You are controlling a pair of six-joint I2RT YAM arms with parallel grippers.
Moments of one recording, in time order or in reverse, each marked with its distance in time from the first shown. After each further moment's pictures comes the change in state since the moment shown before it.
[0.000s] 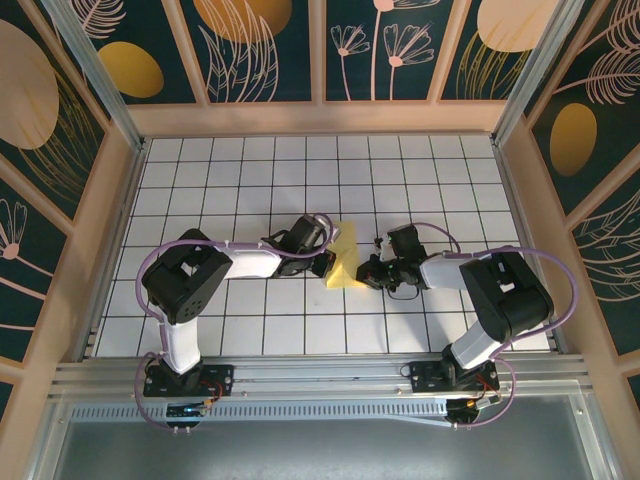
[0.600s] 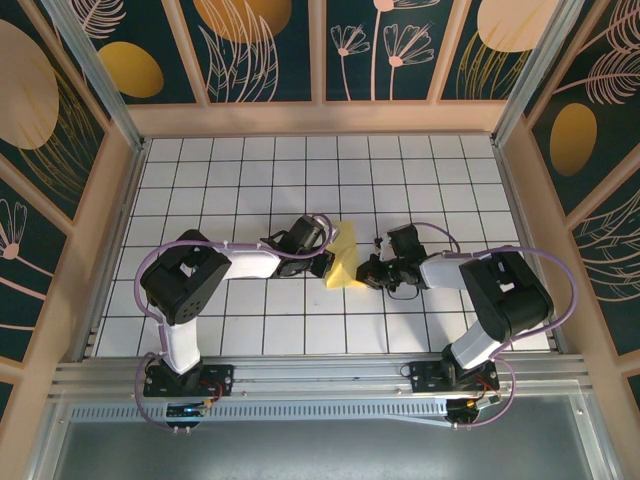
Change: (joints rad) left arm 0.000 -0.009 -0.009 -0.002 -0.014 0.000; right arm 0.000 0.002 0.002 0.000 -0.002 0.000
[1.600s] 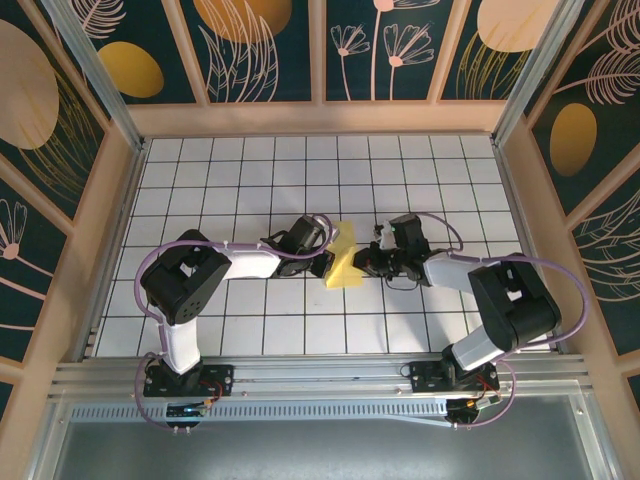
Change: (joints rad) left arm 0.000 0.002 0.000 0.001 0.000 0.008; right arm -0.011 -0.057 0.037 0.085 -0.054 0.073
